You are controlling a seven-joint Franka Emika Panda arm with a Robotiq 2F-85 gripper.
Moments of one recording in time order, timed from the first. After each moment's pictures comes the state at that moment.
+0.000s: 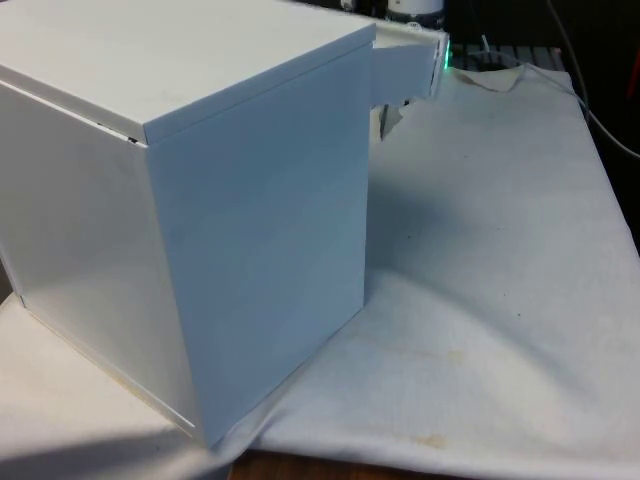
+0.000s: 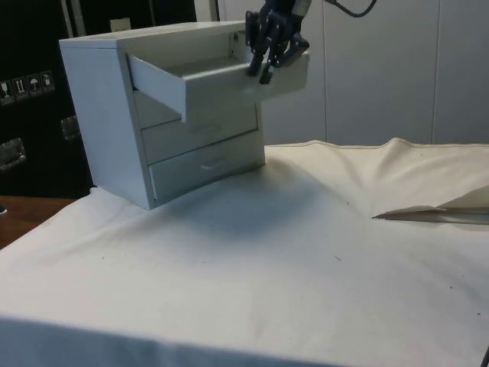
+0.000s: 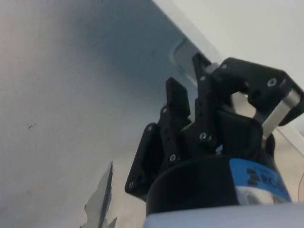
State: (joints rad) arm 0.38 -0.48 -0.58 -2.71 -0.51 2.76 -0.91
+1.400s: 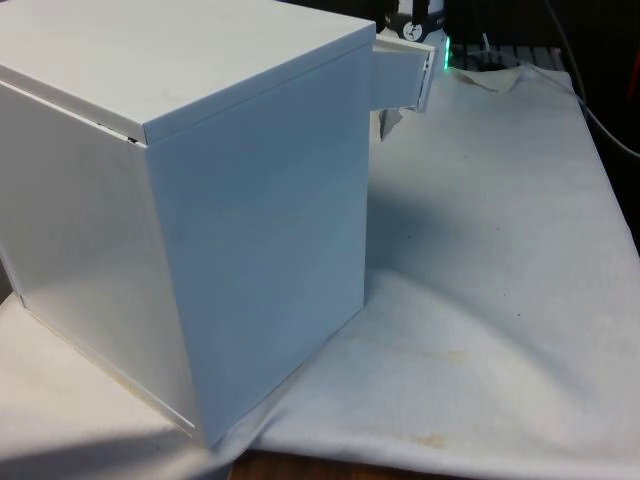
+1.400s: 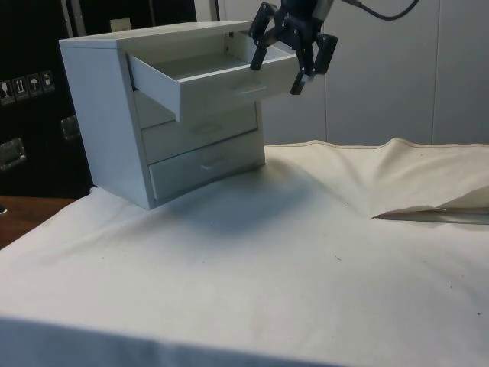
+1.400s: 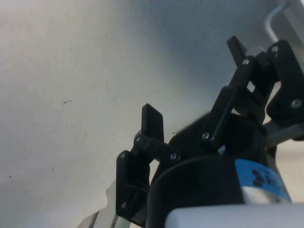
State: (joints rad) arm 0.38 -0.61 -0.49 -2.85 -0.52 2.74 -0.84
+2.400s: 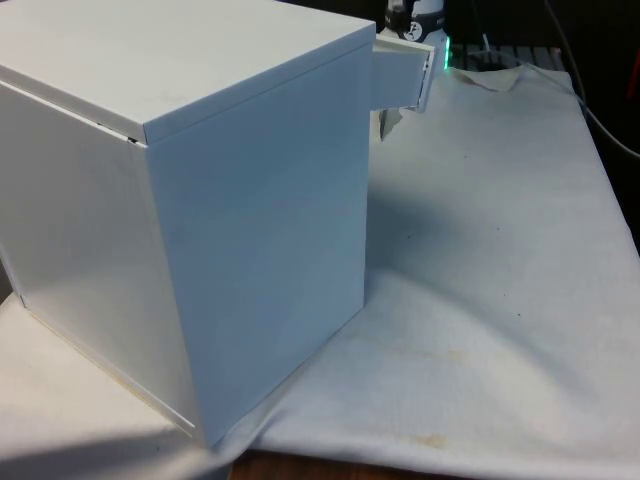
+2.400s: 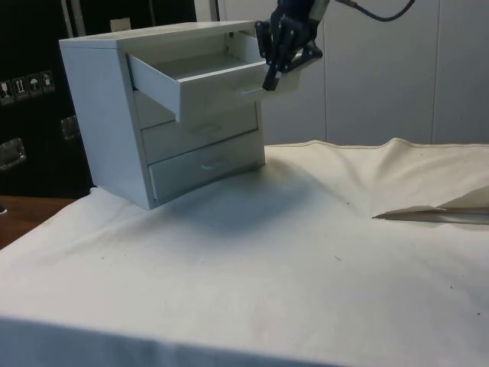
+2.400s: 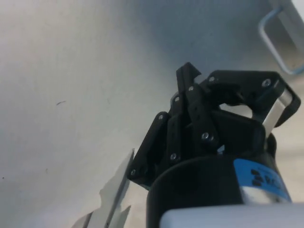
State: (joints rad) arm 0.38 -0.58 -0.48 -2.83 -0.52 2.74 -0.86
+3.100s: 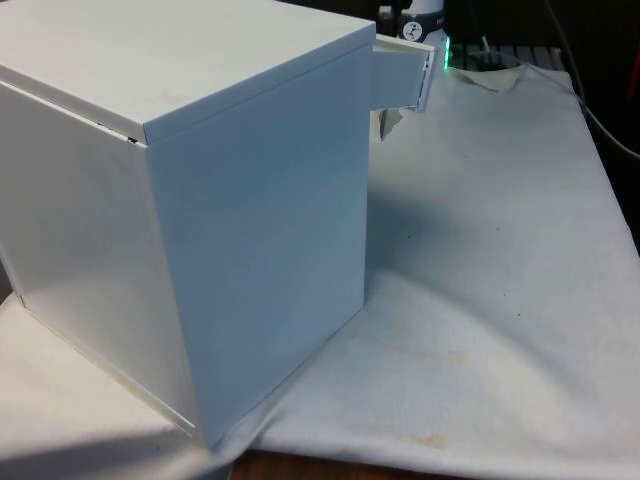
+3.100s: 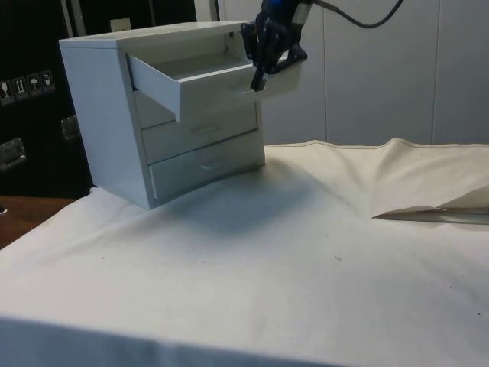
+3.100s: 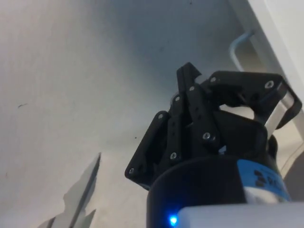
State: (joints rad) arm 0.38 -0.47 -0.48 -2.74 -0.63 2.74 -0.82
